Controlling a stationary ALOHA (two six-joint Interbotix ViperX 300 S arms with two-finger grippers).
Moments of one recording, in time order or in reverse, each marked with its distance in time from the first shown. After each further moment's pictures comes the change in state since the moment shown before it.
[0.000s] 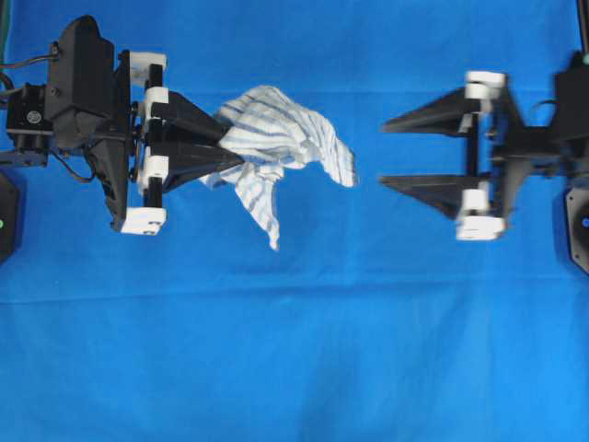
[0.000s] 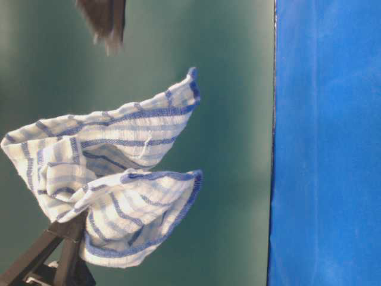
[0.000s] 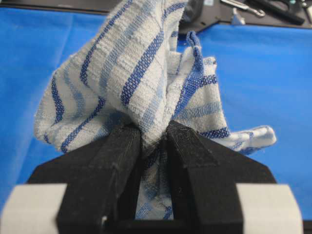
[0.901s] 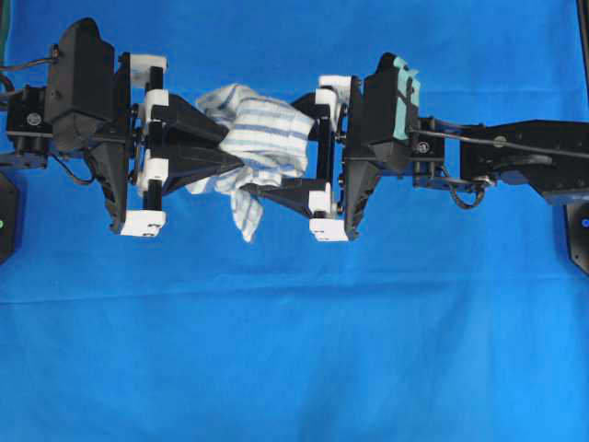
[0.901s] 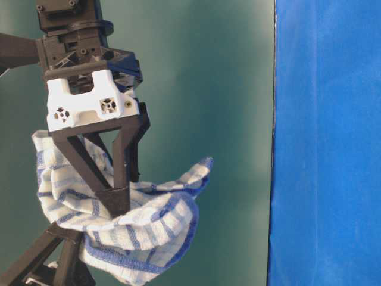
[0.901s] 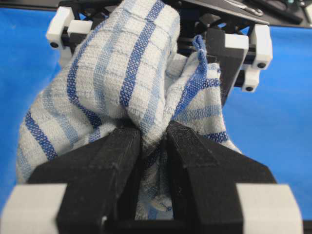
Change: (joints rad) left arm -0.006 0.000 0.000 0.000 0.002 0.000; right arm 0.006 0.407 -0.388 0.003 0.023 -0.006
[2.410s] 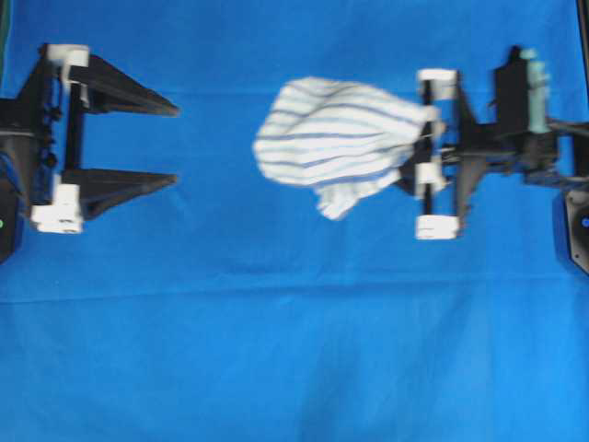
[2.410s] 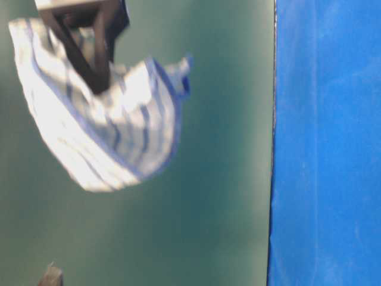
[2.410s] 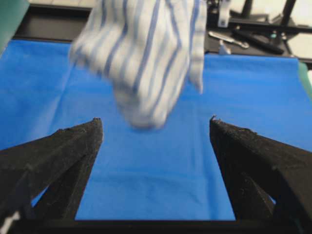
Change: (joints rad) left arm 0.000 -0.281 0.164 0.000 -0.025 -0.003; right arm 0.000 -0.370 0.310 0.003 0.038 0.002
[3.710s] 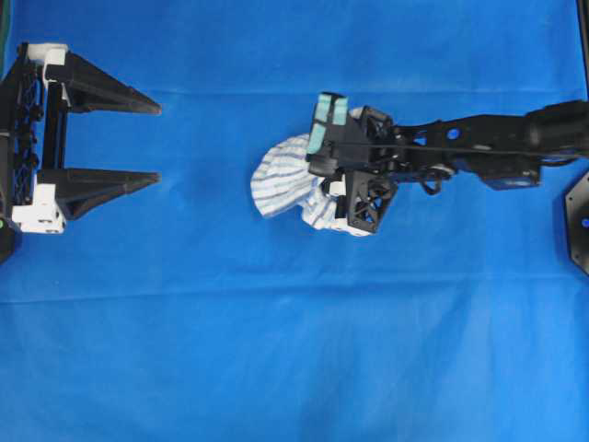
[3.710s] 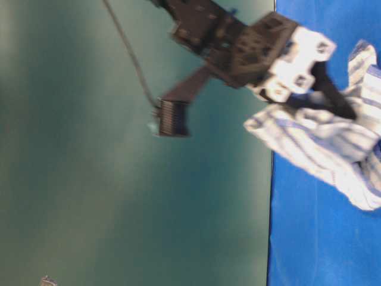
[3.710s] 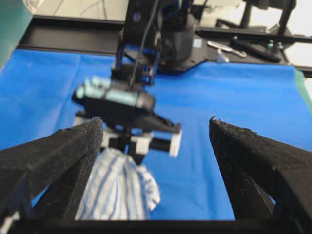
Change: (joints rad) left arm 0.000 -0.032 0.025 0.000 -0.017 0.005; right arm -0.101 0.600 -0.287 -0.009 0.569 -0.014
